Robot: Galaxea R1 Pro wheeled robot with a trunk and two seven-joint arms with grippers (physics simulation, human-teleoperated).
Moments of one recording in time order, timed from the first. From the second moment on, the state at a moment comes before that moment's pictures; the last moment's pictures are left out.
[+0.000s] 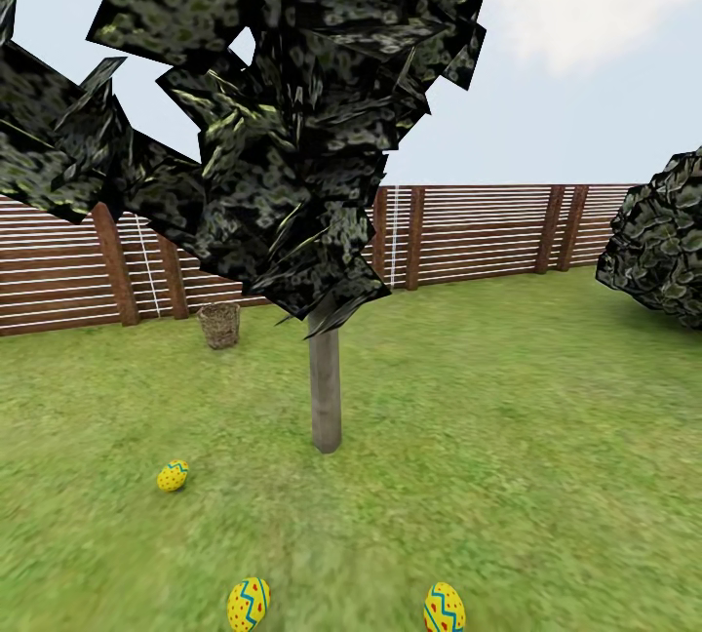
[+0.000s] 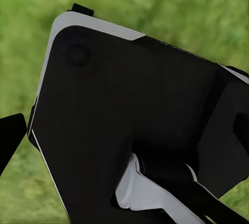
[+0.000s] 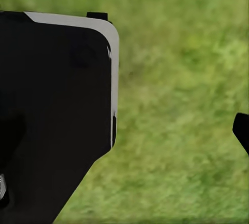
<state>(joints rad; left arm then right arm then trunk) -0.18 0.05 0.64 0.06 -0.27 0.15 -0.11 -0.16 -0.07 0.09 0.10 -0.04 0.04 0.00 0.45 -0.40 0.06</state>
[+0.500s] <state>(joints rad) -0.18 0.05 0.63 0.06 -0.27 0.11 -0.12 -0.16 -0.07 0.09 0.09 -0.04 0.04 0.00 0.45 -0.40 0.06</state>
